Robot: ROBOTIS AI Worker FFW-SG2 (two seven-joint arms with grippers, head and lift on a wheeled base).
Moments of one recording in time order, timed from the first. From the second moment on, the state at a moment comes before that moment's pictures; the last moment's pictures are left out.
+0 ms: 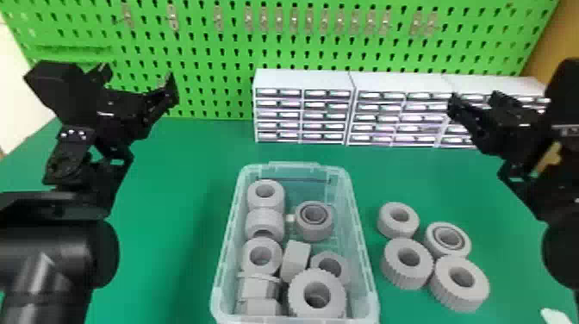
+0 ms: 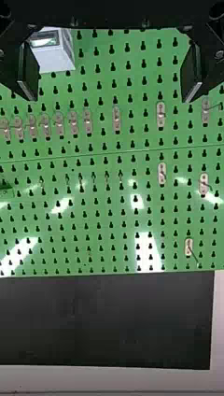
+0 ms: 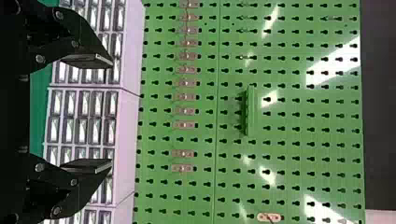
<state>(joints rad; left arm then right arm) -0.16 0.11 0.07 -1.82 0.06 0.07 -0.16 -0.16 -0.16 -0.18 -2.01 -0.15 0.58 0.15</state>
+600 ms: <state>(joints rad) -0.16 0.11 0.07 -1.83 0.05 0.07 -0.16 -0.16 -0.16 -0.17 -2.02 -0.15 0.58 0.15</state>
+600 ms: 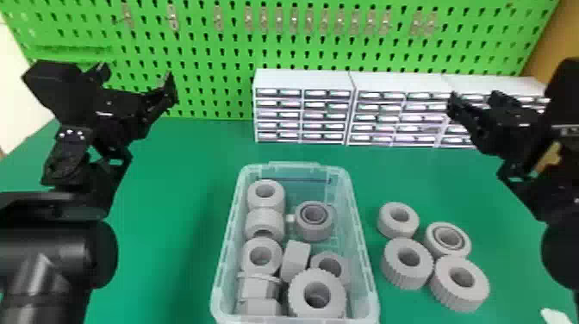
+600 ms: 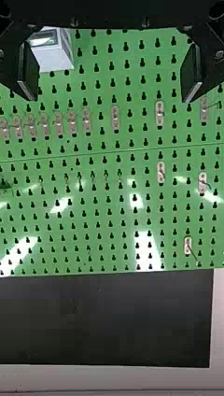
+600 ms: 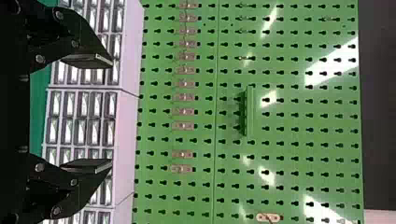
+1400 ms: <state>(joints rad) -0.15 0.11 0.07 -1.83 0.05 0.07 -0.16 -0.15 -0.16 -0.17 -2.02 -0.15 0.58 0.15</state>
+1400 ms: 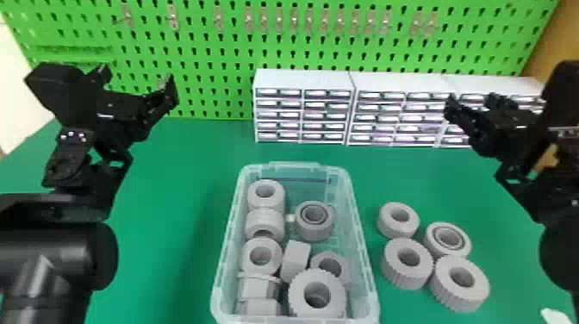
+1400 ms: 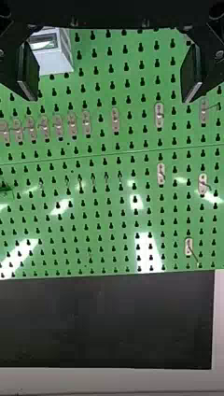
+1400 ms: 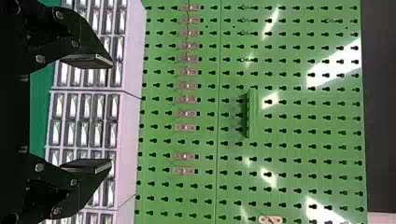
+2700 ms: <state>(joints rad) -0.15 0.11 0.08 -1.83 0.04 0.07 -0.16 -0.14 -0.16 -0.19 -2.02 -0.17 0.58 0.15</state>
